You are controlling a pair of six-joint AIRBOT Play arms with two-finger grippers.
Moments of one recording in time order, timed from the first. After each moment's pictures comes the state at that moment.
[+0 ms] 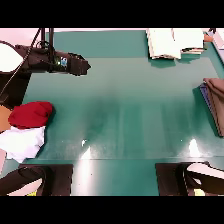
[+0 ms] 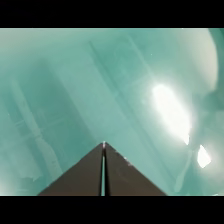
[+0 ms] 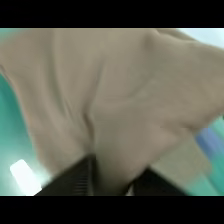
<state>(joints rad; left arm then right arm) -0.43 -1.12 1.45 1.20 -0.98 -1.51 -1.03 -1.26 1.49 -1.31 1.31 1.25</state>
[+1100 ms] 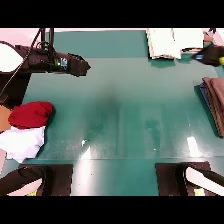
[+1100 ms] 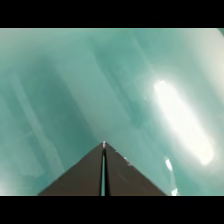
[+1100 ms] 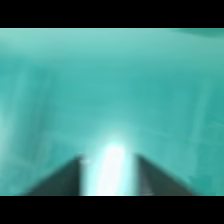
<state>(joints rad) -0.43 -1.12 1.45 1.20 -0.98 -1.51 -0.23 -1.15 1.49 -0.93 1.28 1.27</state>
